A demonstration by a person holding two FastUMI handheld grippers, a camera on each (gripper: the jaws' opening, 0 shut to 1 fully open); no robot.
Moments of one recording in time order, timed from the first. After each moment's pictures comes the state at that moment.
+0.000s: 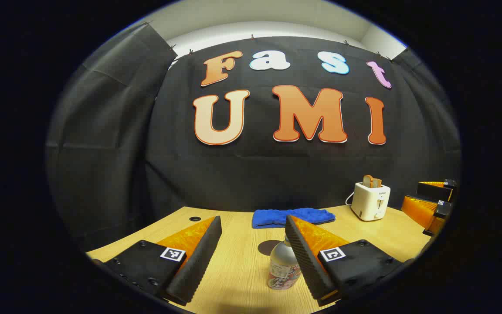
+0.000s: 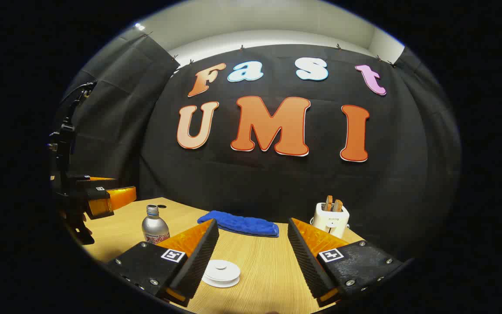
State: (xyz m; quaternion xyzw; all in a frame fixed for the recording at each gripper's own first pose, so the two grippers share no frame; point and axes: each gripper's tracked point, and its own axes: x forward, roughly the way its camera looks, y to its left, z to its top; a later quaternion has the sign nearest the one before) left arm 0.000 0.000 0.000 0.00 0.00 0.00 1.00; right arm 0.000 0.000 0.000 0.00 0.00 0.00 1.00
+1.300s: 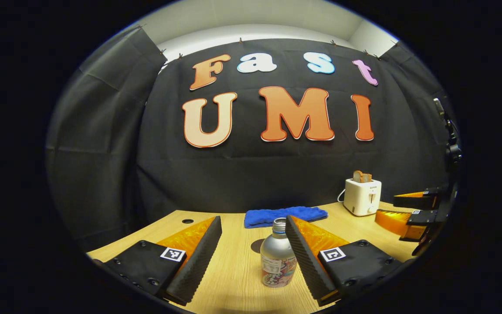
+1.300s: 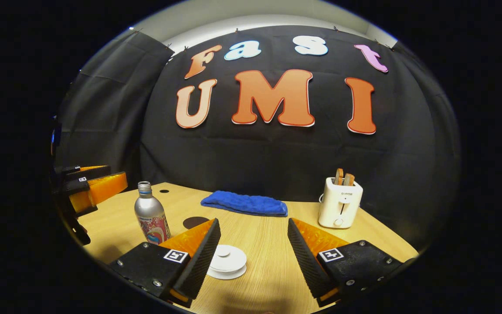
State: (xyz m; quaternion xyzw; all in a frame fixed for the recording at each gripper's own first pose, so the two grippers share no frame) left arm -0.009 -0.022 -0.022 0.02 -0.01 -0.04 1.00; right arm 0.024 0.015 -0.072 0.02 0.08 0.03 1.00
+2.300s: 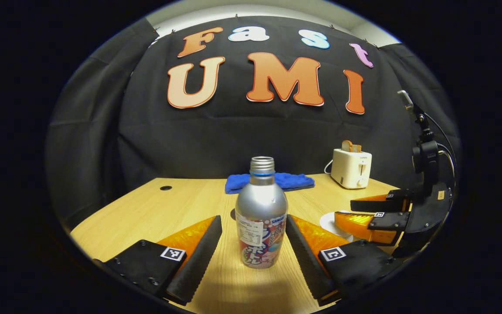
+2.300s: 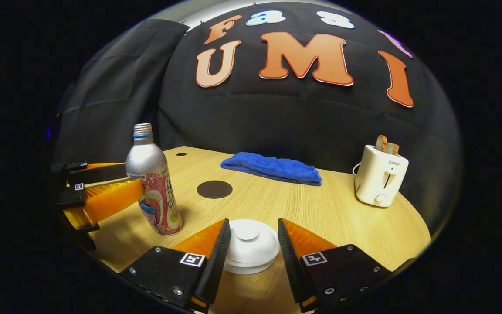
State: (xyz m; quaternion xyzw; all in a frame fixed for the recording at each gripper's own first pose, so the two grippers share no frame) left arm 0.008 -0.053 -0.116 0.01 0.10 -0.09 0.99; right arm 0.056 0.064 -0.155 0.00 0.18 0.10 0.98
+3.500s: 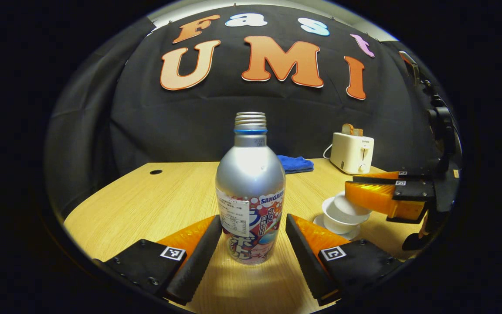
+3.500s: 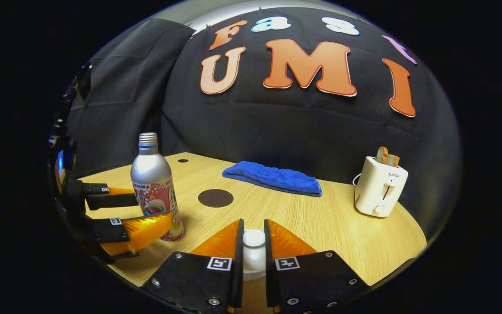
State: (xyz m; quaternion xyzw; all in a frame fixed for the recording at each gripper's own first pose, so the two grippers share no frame) left arm 0.024 -0.063 -0.155 0.01 0.14 -0.09 0.99; right arm 0.056 0.055 -0.128 -0.01 0.15 0.10 0.98
